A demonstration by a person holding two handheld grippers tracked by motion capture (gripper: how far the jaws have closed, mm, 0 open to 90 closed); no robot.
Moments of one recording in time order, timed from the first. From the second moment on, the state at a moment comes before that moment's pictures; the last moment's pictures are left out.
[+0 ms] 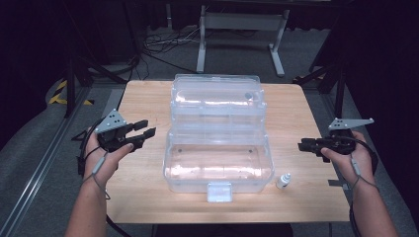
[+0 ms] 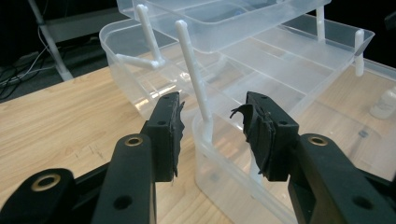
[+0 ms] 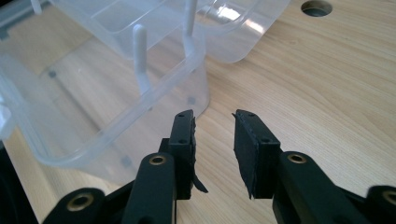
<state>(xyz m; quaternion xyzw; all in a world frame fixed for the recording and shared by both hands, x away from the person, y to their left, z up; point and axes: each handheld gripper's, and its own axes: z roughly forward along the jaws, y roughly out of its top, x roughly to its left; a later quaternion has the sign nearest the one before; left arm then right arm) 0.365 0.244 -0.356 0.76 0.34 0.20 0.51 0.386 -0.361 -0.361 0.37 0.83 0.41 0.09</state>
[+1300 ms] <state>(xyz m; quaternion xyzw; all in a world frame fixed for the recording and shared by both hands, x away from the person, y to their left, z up) 0.371 0.253 -0.356 0.76 0.38 0.21 0.48 0.388 -0.303 -0.344 0.26 0.95 0.17 0.03</state>
